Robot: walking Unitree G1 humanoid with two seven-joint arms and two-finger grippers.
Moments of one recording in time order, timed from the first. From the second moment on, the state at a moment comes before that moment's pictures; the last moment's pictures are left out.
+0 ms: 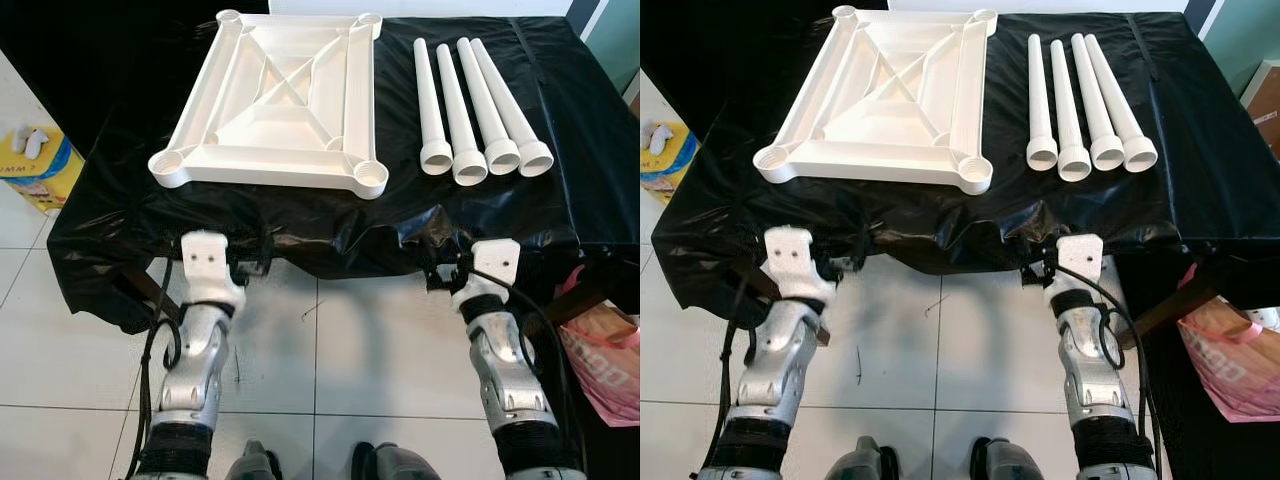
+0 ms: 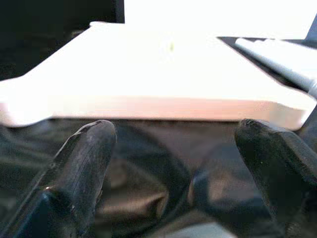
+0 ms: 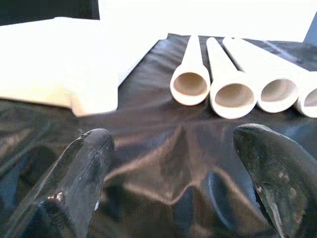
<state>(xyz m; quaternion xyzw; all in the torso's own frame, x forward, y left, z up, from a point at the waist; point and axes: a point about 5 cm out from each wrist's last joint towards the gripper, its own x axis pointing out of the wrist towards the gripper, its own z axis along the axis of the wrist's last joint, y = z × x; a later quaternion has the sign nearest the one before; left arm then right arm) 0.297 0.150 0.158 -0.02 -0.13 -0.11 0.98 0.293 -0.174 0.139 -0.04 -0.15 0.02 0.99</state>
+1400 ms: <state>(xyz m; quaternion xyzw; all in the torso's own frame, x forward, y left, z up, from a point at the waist) 0.314 0.148 0.169 0.01 -0.11 -0.13 0.98 0.284 -0.171 0.155 -0.06 -0.17 0.04 0.98</state>
